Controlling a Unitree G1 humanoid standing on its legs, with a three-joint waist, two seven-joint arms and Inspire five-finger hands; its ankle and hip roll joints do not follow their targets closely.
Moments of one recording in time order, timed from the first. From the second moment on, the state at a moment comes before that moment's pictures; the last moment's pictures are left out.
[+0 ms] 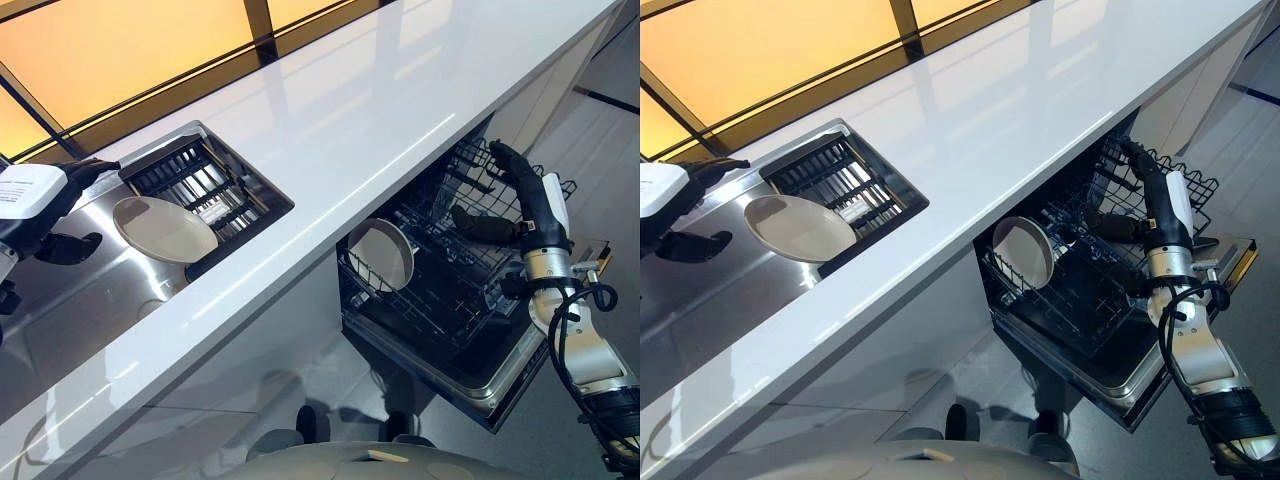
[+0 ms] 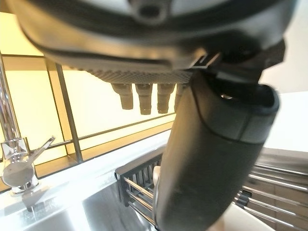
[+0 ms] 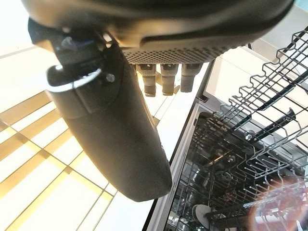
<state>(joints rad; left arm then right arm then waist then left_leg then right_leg) 0.19 1.24 0.27 0.28 0.40 -0.42 0.11 -0.04 -0.74 0.04 0.00 0.04 -0.11 -0.32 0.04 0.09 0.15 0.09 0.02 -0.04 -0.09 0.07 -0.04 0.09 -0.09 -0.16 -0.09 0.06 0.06</state>
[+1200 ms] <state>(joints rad) 0.14 1.23 0.16 0.22 0.44 -0.40 -0.07 -0.03 -0.77 0.01 0.00 0.04 -0.13 -0.30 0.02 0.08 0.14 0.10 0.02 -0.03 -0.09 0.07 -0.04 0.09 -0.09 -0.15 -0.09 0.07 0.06</state>
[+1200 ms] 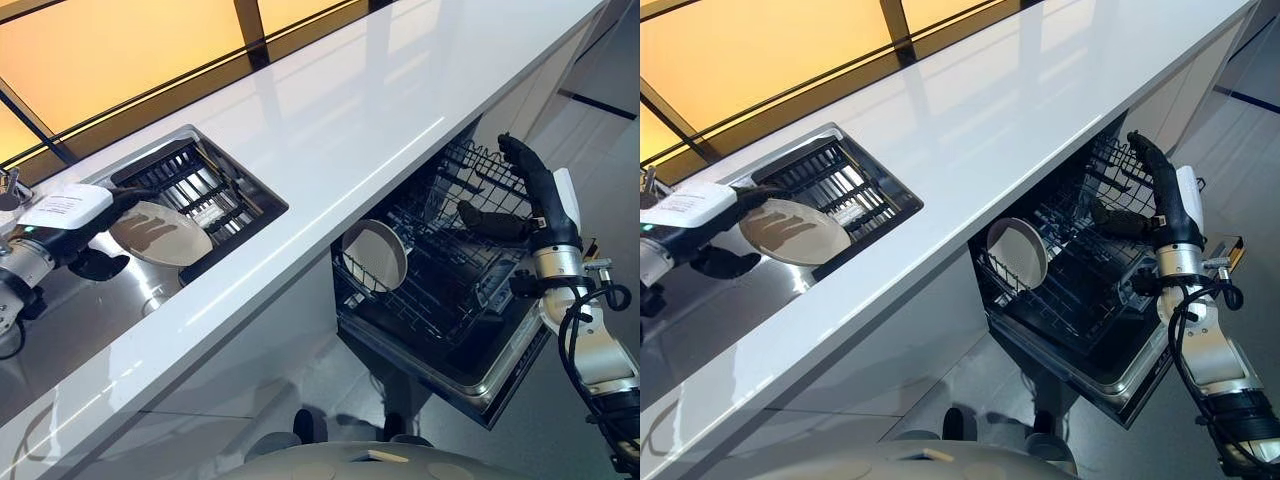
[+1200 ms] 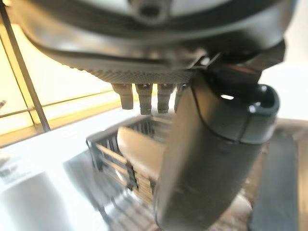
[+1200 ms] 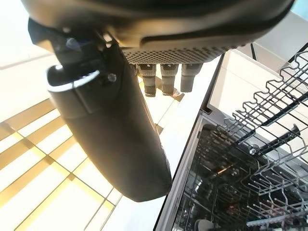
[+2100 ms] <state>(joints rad) 0.09 1.19 0.11 0.18 0.44 -0.42 -0.04 -0.03 -0.78 0.01 0.00 0.06 -0.14 -0.30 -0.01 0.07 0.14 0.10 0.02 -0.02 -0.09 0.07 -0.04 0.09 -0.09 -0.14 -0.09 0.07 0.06</state>
